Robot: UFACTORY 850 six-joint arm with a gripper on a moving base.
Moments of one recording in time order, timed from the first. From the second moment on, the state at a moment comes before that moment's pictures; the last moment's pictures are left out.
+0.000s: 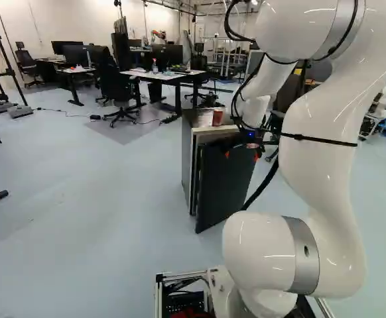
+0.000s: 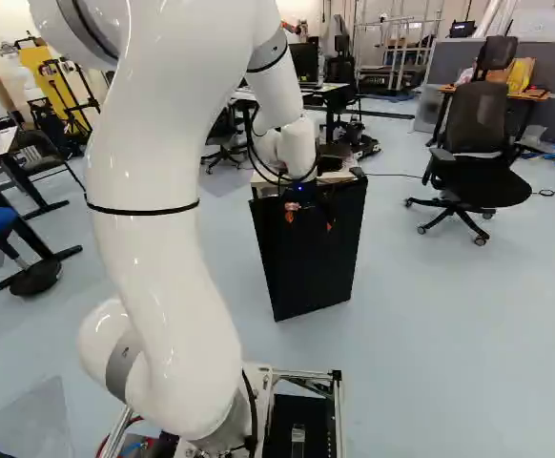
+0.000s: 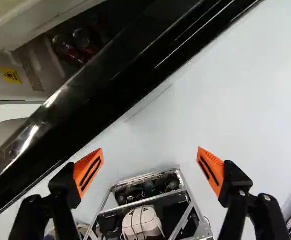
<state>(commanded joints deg) -17.6 -21.8 -56.6 -1.0 -21.7 0.0</state>
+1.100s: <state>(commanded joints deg) -12.0 -21.3 -55.9 -6.8 -10.2 0.0</state>
